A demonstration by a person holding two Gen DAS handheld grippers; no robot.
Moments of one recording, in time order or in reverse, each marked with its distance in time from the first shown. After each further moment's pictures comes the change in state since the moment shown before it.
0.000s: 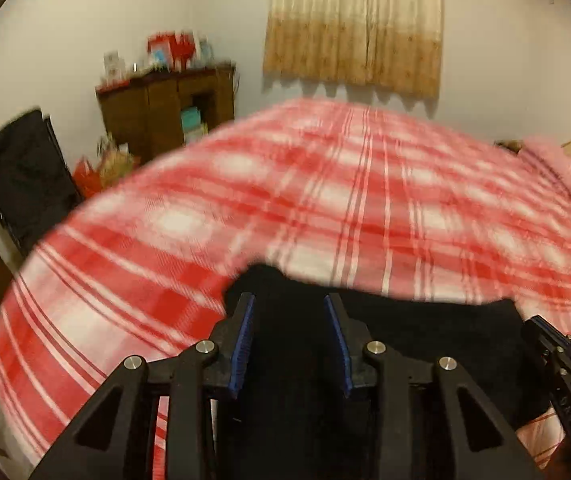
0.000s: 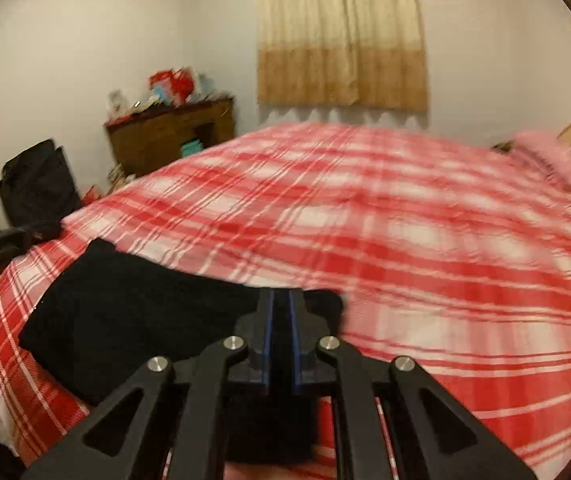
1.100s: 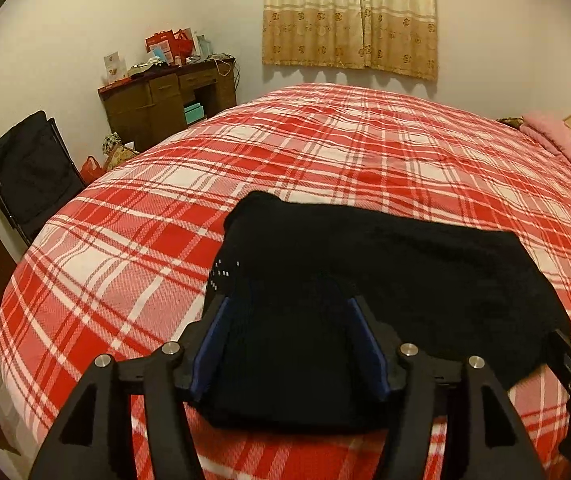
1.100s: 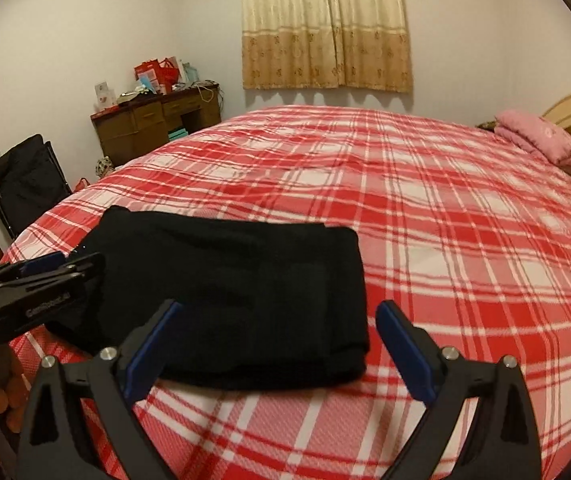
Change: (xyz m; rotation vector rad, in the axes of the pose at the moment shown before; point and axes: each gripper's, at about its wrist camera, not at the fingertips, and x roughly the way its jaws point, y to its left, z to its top) left arm -0.027 -0.011 -0.053 0.063 -0.006 0.034; right arm -0.036 0.017 -0.047 0.053 0.024 -0.073
